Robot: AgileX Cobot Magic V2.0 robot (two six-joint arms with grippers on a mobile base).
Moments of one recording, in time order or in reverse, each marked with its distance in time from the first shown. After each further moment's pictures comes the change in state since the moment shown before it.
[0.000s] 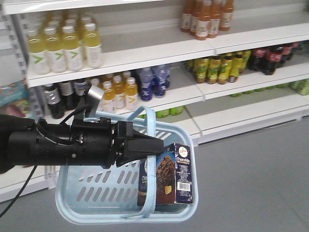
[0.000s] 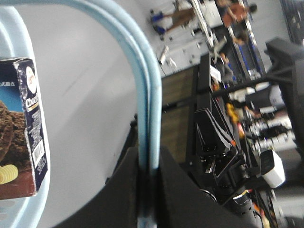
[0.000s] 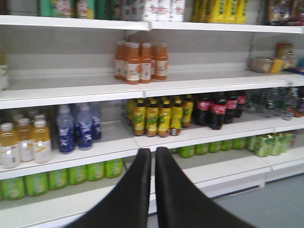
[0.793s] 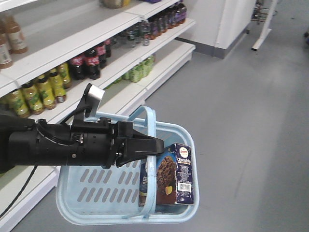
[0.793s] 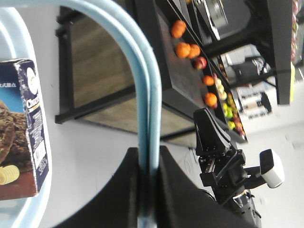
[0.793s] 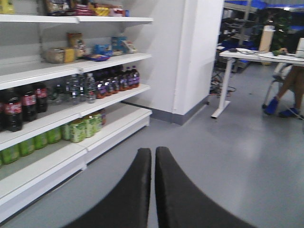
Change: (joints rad) left arm 0.000 0.000 0.000 0.000 0.001 0.000; right arm 0.000 0.000 0.000 0.000 0.000 0.000
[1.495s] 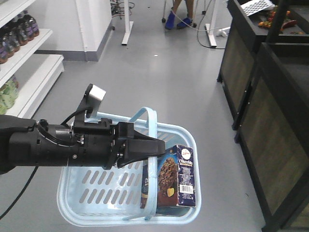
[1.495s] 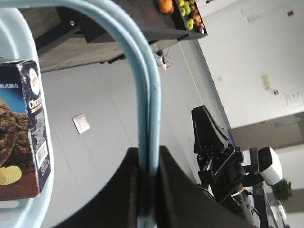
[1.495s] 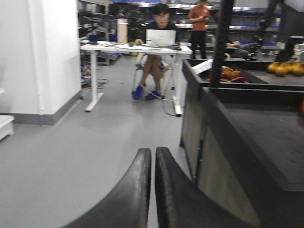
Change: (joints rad) left arm -0.001 0.000 0.000 -0.001 0.003 0.000; right arm 0.000 0.000 0.000 0.000 0.000 0.000
